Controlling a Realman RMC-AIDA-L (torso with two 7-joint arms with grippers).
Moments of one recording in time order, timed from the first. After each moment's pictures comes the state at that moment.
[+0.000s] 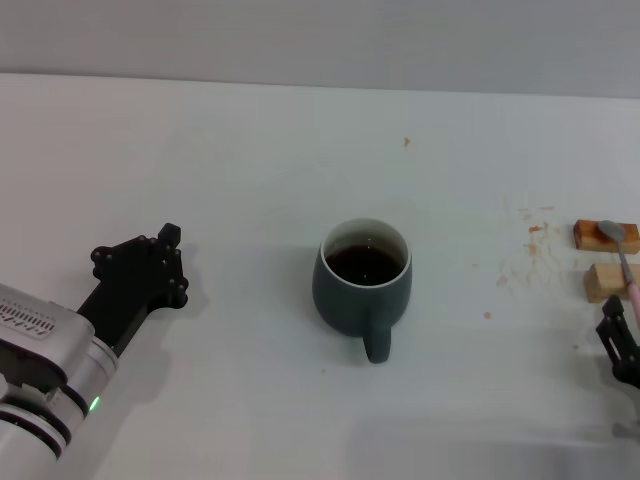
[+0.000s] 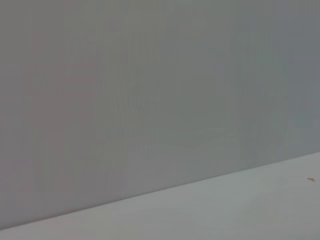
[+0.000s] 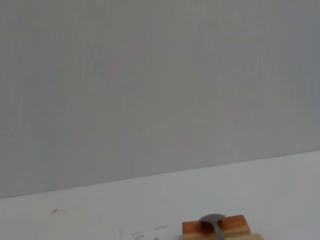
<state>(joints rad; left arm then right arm) -0.30 -2.08 -0.59 -0.36 2.29 1.02 0.10 0.09 2.08 0.20 0.50 -1.60 -1.29 -0.11</state>
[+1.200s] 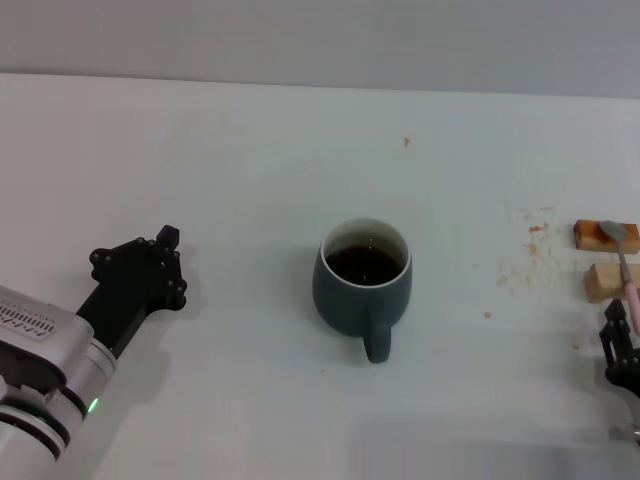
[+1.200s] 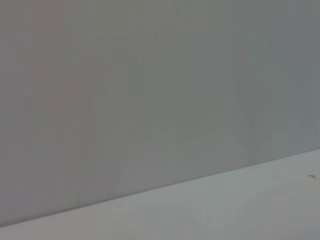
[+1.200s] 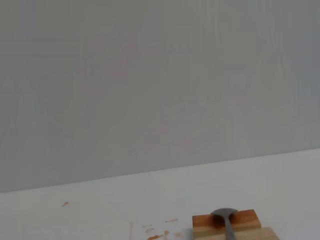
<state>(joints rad) -0.30 -2.08 -0.59 -0.36 2.29 1.01 0.10 0.09 2.08 0.18 0.50 -1.61 -1.28 -0.10</state>
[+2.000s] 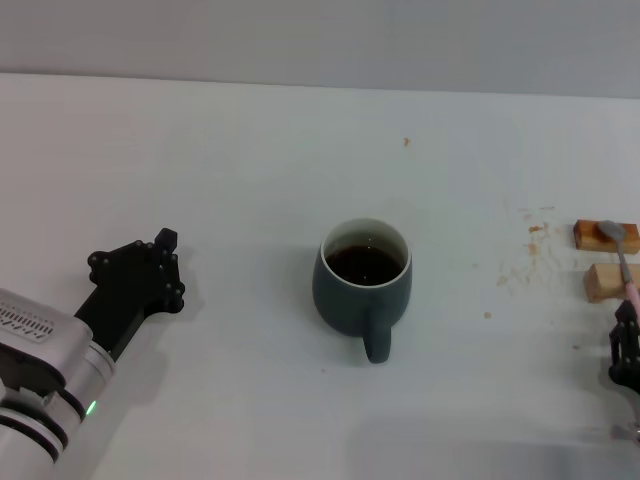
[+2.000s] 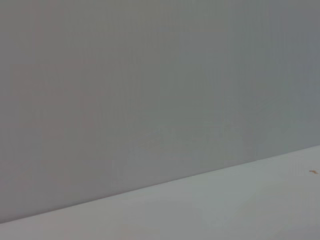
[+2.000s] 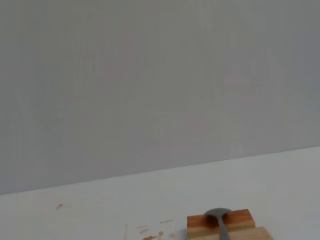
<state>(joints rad) -0.29 -2.08 -0.59 -0.35 2.29 1.01 0.10 0.09 2.08 0.18 0.49 -1.59 -1.28 -0.10</state>
